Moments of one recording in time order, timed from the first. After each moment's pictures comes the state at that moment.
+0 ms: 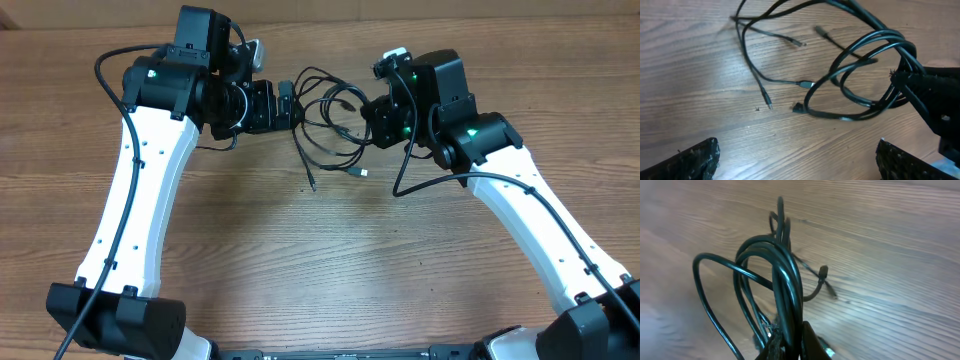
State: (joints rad) left arm -0.20 1.72 1.83 -1.23 0.40 -0.28; right arm 0.37 1.58 1.36 -0.53 -0.29 0.08
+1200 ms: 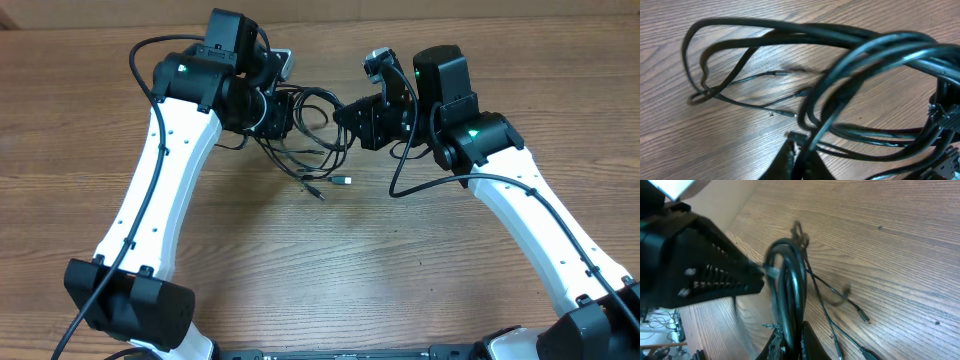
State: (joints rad) left arm -0.26 1.78 1.83 -1.23 0.34 -0.07; right arm 0.37 1.58 1.36 -0.45 -0.62 0.20
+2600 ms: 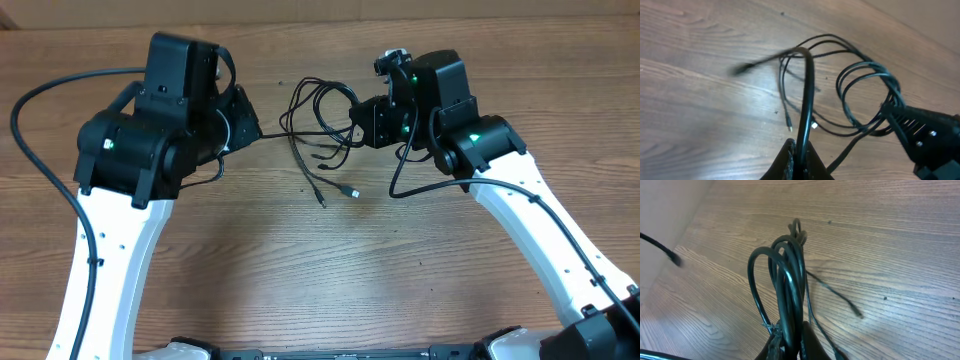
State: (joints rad) left arm -0.28 1.46 1.83 -1.30 0.05 -0.66; right arm 0.39 1.55 1.36 -0.53 -0.36 0.26
